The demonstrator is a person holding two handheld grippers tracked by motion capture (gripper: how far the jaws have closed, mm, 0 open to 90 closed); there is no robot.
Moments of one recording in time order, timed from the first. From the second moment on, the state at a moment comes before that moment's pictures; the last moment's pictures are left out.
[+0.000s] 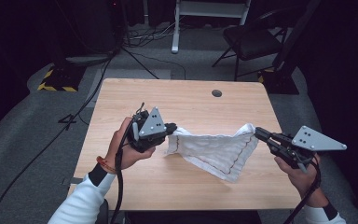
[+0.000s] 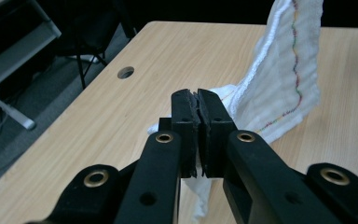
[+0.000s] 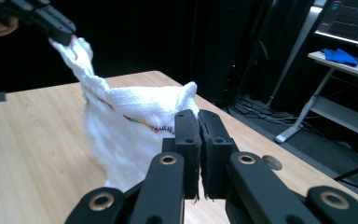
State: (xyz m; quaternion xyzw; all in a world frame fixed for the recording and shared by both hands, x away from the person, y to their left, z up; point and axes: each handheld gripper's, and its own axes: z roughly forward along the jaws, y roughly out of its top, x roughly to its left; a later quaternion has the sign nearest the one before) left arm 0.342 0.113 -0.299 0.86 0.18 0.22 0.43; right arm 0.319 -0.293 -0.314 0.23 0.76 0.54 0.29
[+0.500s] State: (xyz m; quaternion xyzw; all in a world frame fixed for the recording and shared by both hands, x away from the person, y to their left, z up) left arm 0.466 0.096 -0.352 0.85 0.30 0.19 0.39; right arm 0.436 -0.275 -0.356 0.31 0.77 0.48 0.28
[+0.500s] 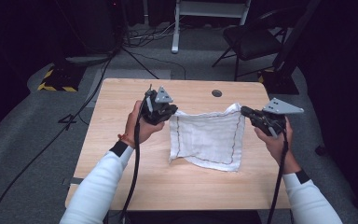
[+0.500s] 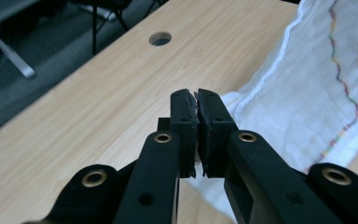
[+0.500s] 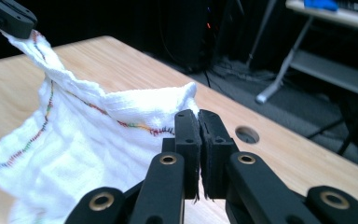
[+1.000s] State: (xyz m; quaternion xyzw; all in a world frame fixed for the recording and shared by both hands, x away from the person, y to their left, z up) left arm 0.552 0.087 -0.423 0.84 0.37 0.17 0.36; right arm 0.534 -0.246 -0.406 0.38 0.79 0.39 0.28
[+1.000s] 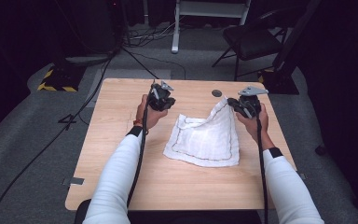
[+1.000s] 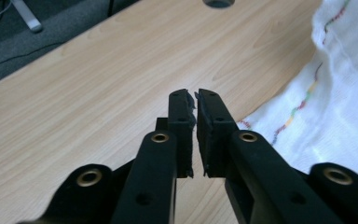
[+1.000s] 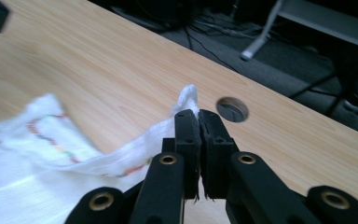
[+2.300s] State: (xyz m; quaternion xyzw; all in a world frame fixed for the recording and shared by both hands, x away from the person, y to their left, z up) left arm 0.427 0.090 -0.486 0.92 0.23 0.05 0.32; right arm 0.389 -0.284 -0.484 0.28 0.90 0.31 0.11
